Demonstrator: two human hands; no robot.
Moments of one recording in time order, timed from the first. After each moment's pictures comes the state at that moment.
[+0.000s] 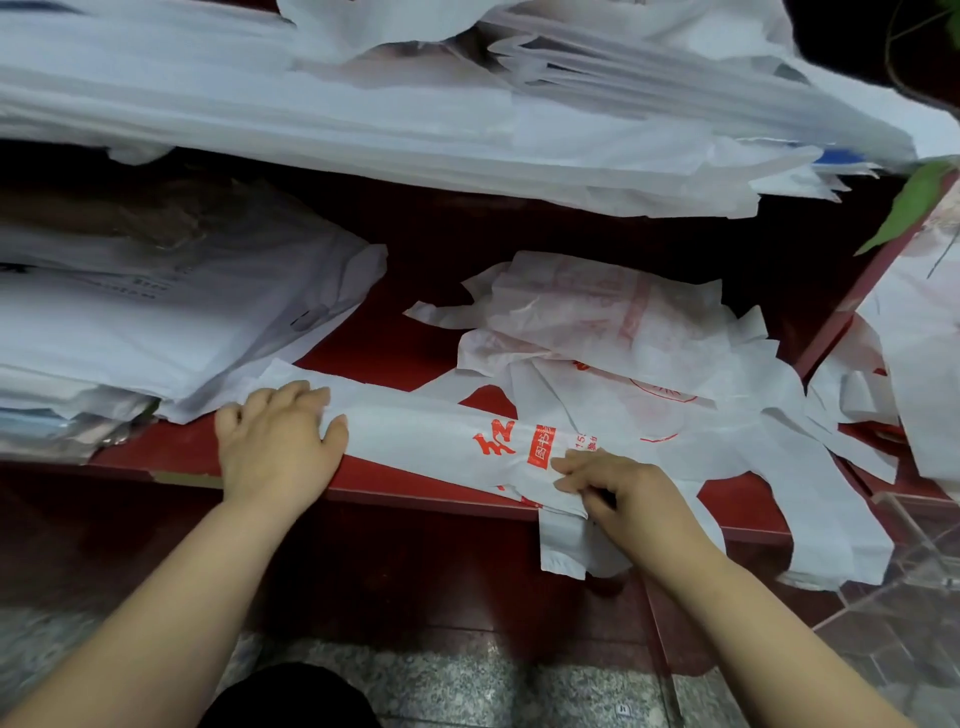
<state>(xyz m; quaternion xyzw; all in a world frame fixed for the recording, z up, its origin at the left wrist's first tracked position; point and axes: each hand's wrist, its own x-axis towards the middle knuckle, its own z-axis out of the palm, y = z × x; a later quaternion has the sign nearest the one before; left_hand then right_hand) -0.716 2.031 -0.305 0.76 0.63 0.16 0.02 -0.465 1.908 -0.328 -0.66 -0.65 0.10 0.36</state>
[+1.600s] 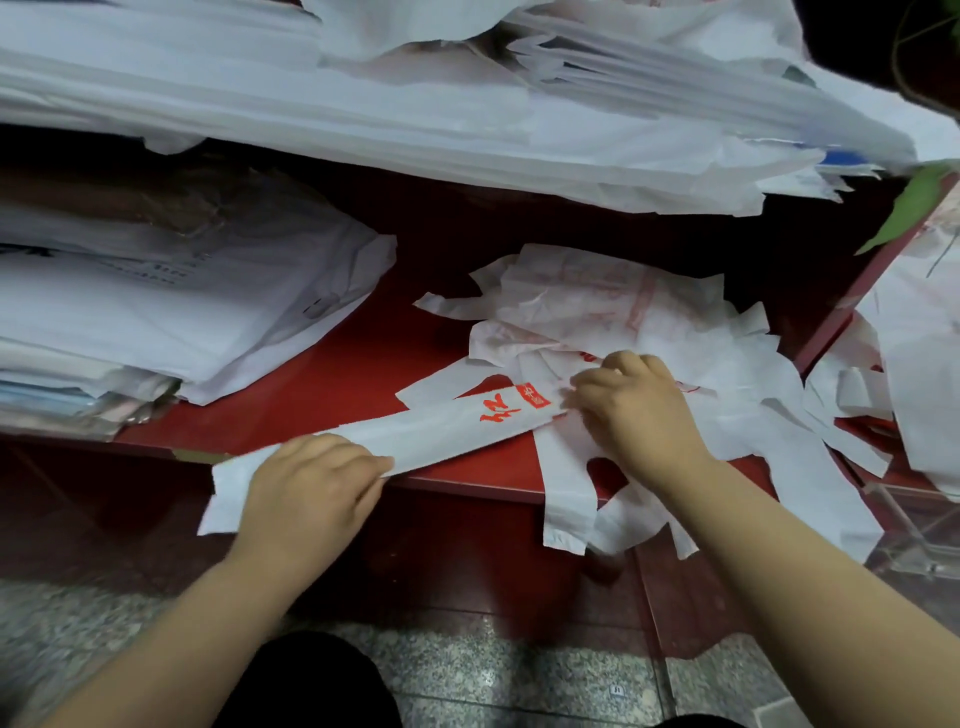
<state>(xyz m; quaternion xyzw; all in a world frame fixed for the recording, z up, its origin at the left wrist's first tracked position) -0.733 1.992 -0.330 0.87 0.34 0.34 -0.14 -0.453 1.945 -0.285 -0.59 -0.73 -0.29 0.15</state>
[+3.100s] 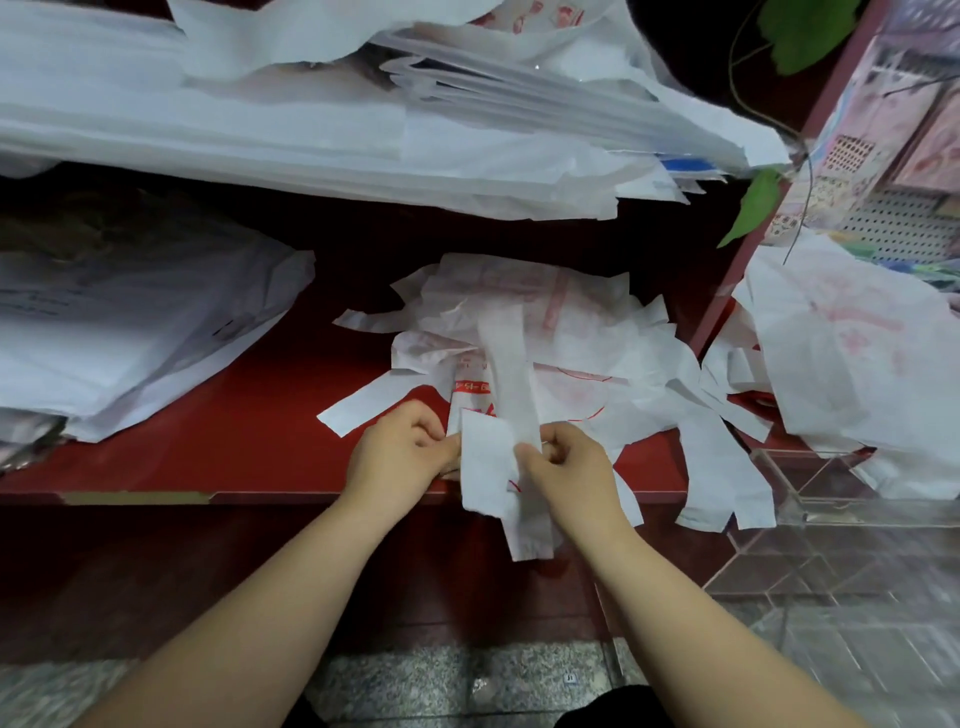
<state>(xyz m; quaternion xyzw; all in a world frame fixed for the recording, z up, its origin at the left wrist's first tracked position) -0.611 1.981 -0.312 0.73 0.43 0.34 0.40 -0.475 1.895 -0.309 -0.75 -0.42 0.17 0.48</state>
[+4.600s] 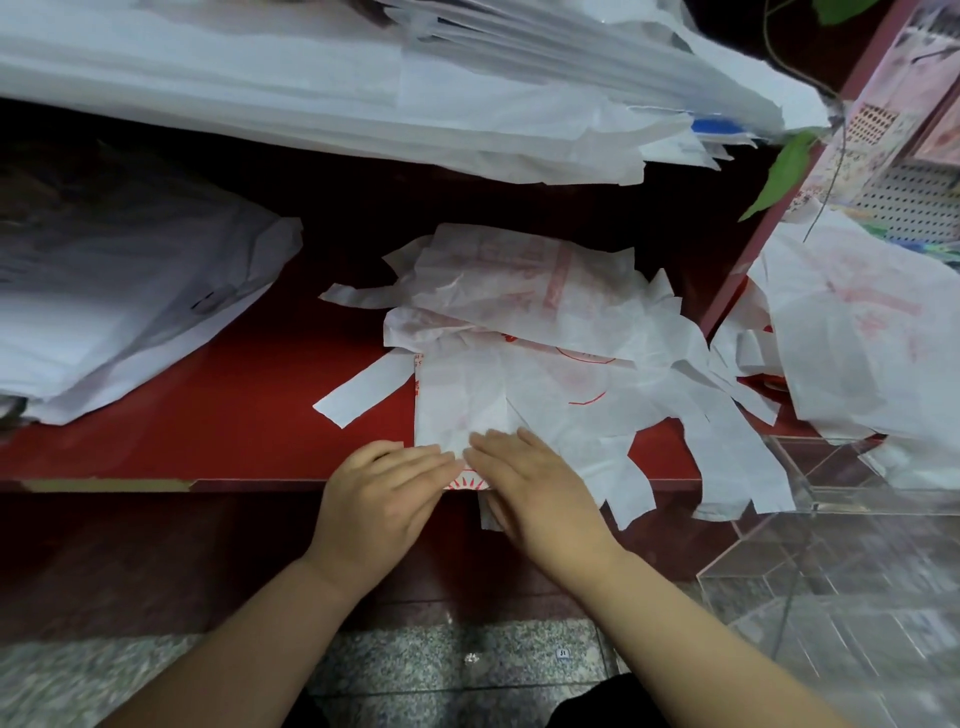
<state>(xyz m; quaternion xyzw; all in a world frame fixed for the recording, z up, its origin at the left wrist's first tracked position) -0.634 1.973 -0.357 0.87 0.15 0.47 -0.06 -0.480 1.895 -0.345 -0.59 -0.75 -0.19 0.24</state>
